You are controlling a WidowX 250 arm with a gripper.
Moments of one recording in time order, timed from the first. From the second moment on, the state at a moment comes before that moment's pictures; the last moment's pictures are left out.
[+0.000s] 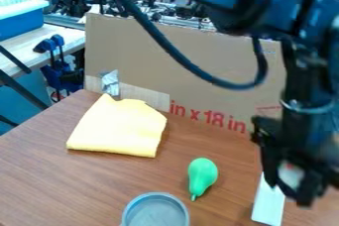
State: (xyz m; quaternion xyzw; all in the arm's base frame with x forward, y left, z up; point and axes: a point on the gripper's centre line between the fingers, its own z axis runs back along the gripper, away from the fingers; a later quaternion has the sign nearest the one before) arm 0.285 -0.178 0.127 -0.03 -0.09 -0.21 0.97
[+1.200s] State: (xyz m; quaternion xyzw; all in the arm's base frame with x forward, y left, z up) arm 0.262 -0.174 0.026 0.04 0.00 -0.24 0.97
